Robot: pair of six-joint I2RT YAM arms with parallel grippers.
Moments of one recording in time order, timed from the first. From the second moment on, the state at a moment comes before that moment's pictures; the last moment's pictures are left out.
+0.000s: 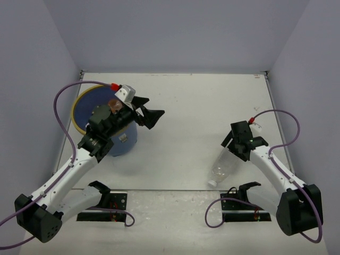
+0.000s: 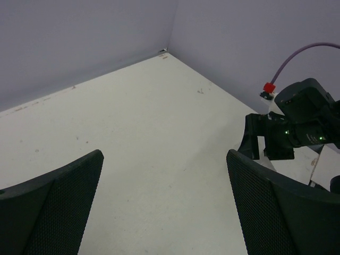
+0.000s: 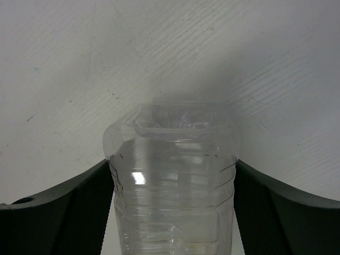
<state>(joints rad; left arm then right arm) -0.50 0.96 0.83 0.18 0.34 -0.25 0.25 1.06 0.62 -0.66 0.32 0.85</state>
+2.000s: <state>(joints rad) -0.92 1.60 0.85 0.38 0.49 -0.42 0.24 0.63 0.59 -0.26 0.15 1.07</state>
